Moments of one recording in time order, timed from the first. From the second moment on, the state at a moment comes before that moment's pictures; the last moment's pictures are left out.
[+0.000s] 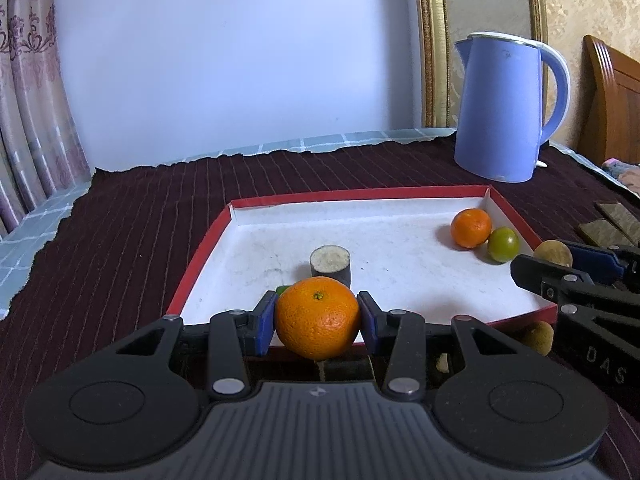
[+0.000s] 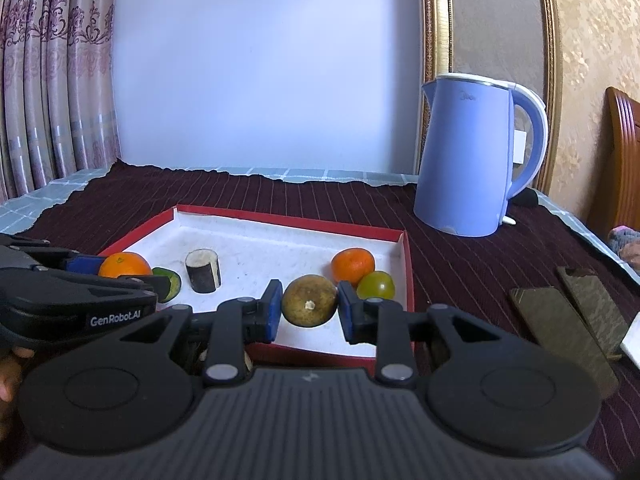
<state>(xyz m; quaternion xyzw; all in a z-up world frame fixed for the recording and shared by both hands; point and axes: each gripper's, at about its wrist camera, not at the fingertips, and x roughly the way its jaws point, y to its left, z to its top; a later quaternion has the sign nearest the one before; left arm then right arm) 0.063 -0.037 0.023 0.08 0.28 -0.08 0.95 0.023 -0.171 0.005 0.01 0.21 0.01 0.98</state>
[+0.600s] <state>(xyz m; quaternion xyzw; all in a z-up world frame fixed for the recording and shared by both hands) 0.085 -0.041 0.023 0.08 0.30 -0.05 0.95 0.034 -0.170 0.012 0.00 0.20 0.01 0.98</state>
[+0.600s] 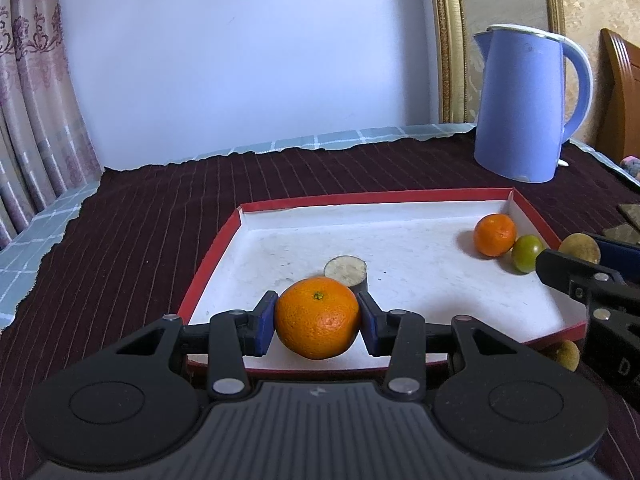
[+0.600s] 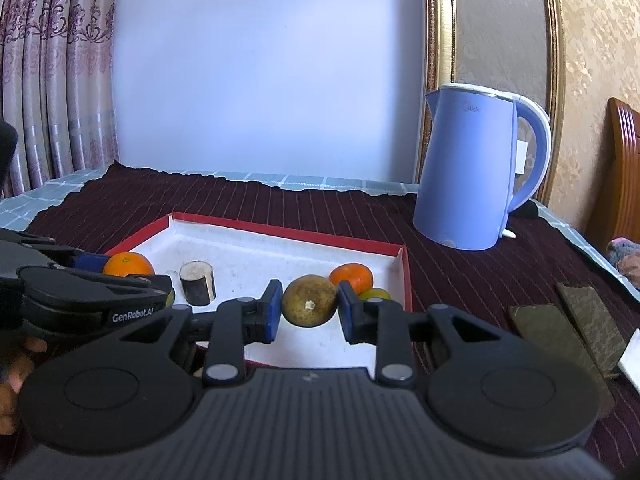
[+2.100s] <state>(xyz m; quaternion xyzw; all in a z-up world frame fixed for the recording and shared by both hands) 0.130 -0.053 0.015 0.10 0.31 -0.03 0.94 0.067 -0.172 0.016 -0.01 0.21 0.00 0.98</state>
